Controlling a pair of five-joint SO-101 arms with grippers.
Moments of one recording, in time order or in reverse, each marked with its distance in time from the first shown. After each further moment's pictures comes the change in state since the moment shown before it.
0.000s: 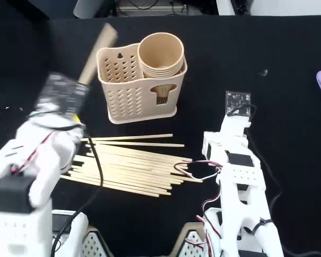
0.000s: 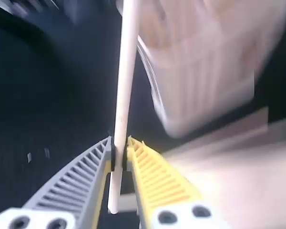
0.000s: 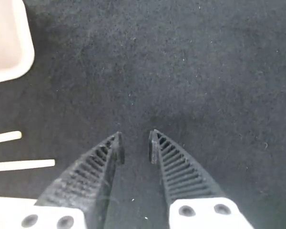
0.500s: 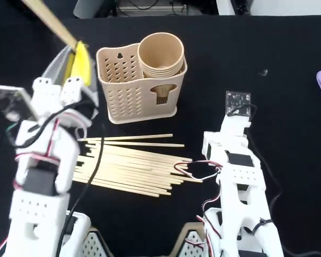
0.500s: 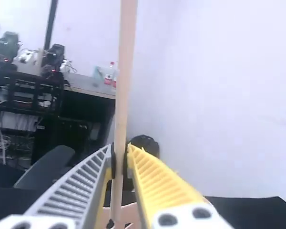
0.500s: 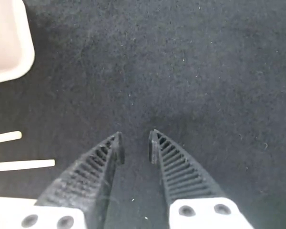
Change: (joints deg) left arm 6.4 -0.2 20.1 -63.7 32.4; right arm 0.0 0.0 0.0 0.0 0.0
